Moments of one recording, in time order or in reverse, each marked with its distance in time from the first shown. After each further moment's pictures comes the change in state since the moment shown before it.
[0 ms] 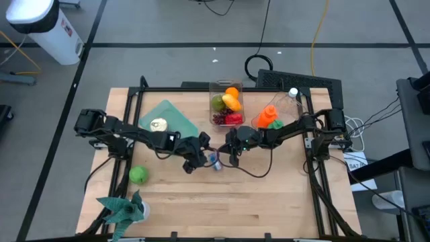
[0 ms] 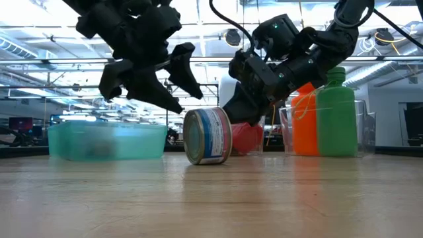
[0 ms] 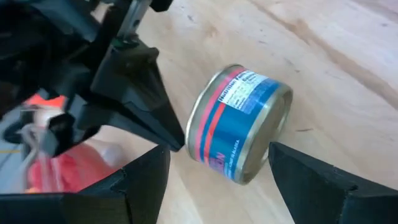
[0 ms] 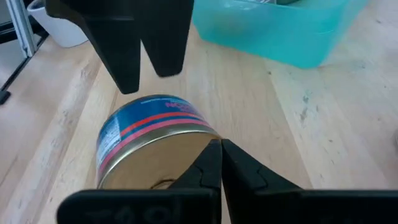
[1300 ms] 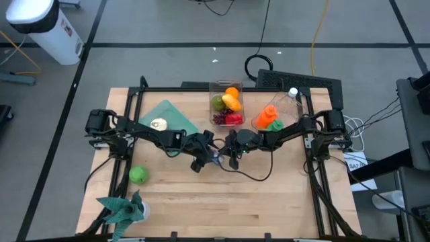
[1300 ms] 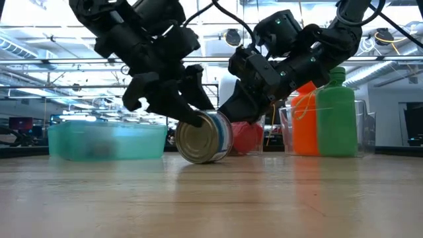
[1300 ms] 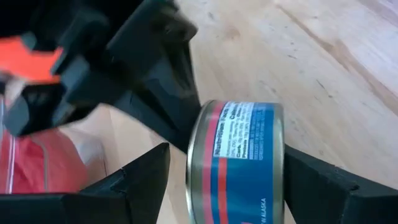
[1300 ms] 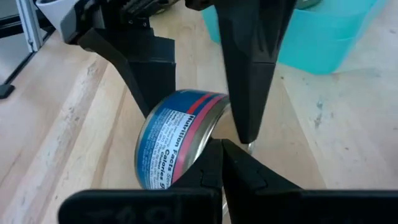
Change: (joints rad) left arm 0.072 0.124 0.007 0.158 0.074 -0.155; right arm 0.044 0.011 0.002 0.029 0.029 -0.019
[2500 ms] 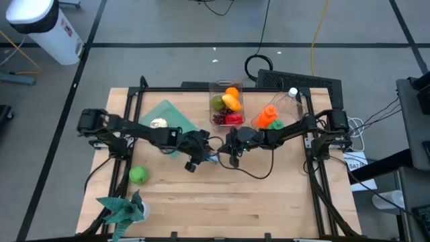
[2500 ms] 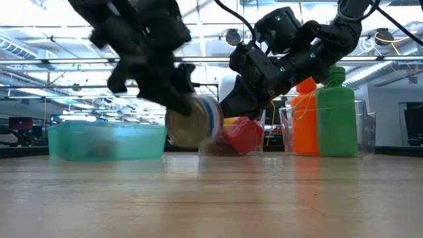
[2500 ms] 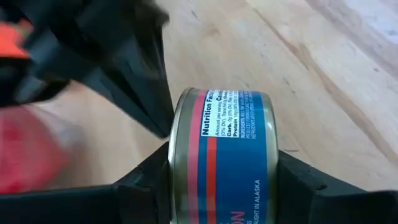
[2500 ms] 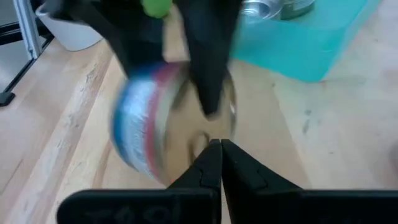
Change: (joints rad) left arm 0.016 -0.072 0.003 -0.138 0.104 -0.069; right arm -0.017 -0.032 0.000 -0.036 0.002 -0.001
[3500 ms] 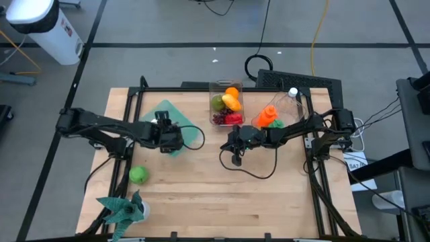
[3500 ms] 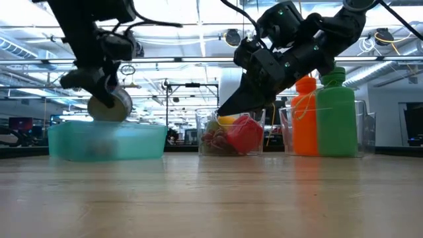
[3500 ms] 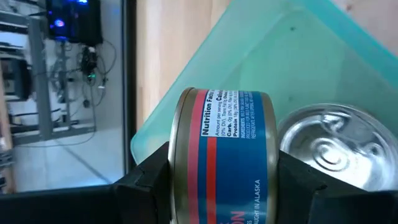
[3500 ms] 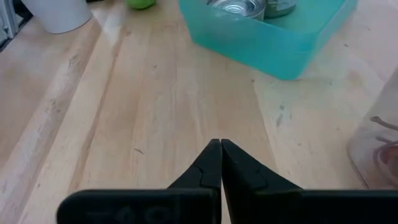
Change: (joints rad) left arm -0.037 -0.320 0.000 -0.931 -0.755 -0.498; right arm -0.007 -0.080 0.000 -0.121 0.054 -0.079
